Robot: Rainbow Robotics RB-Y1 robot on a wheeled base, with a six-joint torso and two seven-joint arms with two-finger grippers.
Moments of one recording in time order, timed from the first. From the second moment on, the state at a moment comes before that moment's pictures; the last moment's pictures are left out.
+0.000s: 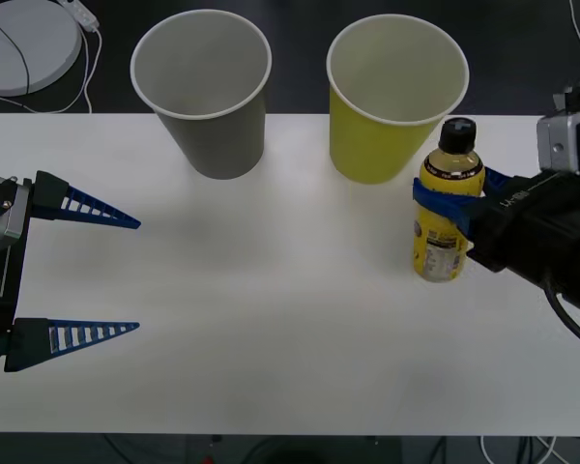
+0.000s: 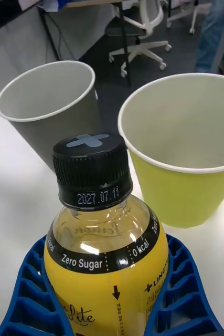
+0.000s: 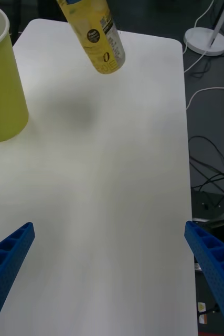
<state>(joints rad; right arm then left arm) 0.17 -1.23 0.12 -2.62 -0.34 0.60 0.75 0.16 1.21 0.28 -2.26 -1.18 -1.14 0.47</state>
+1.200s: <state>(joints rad) -0.61 -1.12 0.15 -2.62 -1.08 1.08 1.07 0.16 1.21 0.28 -2.26 -1.18 -1.14 0.47</state>
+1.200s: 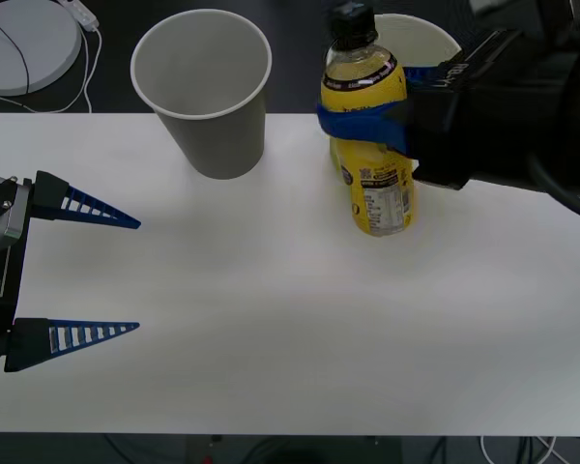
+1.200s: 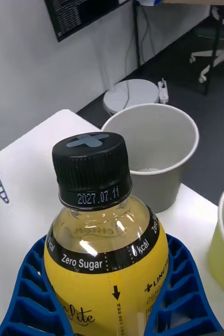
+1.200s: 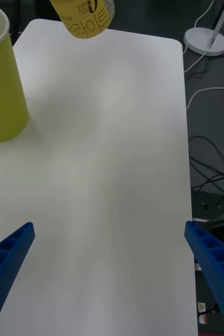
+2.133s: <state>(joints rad) -1.10 -0.91 0.47 -2.25 -1.08 1.28 1.09 0.16 1.21 0.28 -2.26 -1.18 -1.14 0.47</state>
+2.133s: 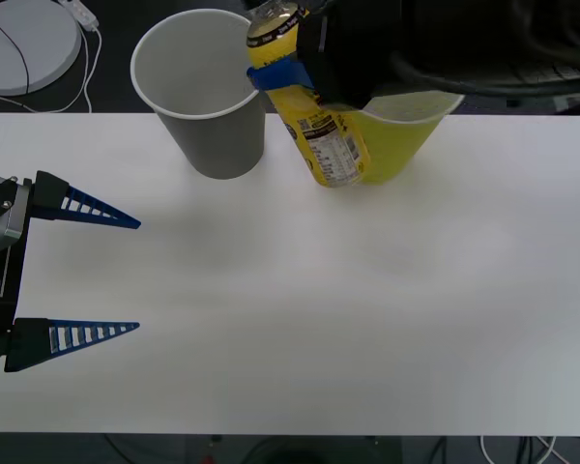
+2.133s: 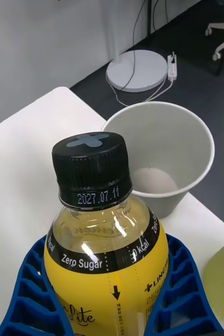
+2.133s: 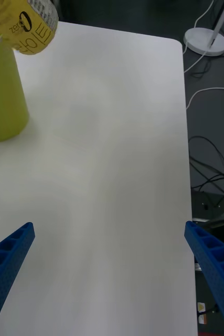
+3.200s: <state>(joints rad) -1.42 -0.61 0.63 -1.73 -1.03 1.32 1.08 0.16 1.21 0.28 -2.26 -1.18 -1.14 0.47</state>
